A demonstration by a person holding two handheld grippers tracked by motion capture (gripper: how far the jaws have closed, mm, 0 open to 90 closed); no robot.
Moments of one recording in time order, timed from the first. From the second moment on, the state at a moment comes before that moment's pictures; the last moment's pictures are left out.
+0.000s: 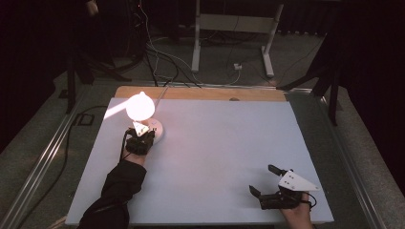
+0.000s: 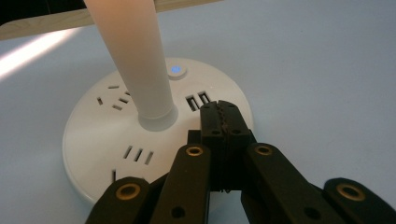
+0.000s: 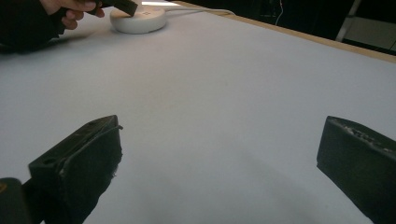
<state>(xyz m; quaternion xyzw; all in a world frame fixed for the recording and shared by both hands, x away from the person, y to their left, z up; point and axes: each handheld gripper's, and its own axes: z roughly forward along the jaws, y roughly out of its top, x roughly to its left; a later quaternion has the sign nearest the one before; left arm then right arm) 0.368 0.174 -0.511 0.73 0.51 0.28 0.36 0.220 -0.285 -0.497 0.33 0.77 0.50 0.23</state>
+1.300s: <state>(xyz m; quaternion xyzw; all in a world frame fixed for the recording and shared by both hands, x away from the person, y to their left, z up) 0.361 0.174 -0.488 0.72 0.50 0.28 0.39 0.220 -0.286 -0.496 0.33 0.77 0.50 0.23</state>
